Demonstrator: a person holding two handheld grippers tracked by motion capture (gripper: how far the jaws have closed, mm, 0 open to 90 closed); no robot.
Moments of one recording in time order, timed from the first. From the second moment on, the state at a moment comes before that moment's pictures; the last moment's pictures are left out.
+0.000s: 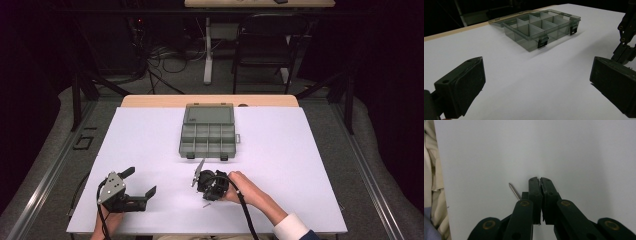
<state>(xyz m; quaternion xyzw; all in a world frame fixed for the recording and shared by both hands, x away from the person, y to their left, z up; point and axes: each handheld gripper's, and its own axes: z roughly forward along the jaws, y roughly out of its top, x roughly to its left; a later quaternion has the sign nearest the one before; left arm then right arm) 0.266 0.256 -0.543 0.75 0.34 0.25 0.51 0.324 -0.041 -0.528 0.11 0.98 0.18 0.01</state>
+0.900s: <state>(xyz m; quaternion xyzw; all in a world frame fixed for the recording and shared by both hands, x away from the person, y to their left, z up) 0.266 0.256 -0.543 0.75 0.34 0.25 0.51 0.343 -0.063 -0.492 0.16 0.97 0.20 0.05</state>
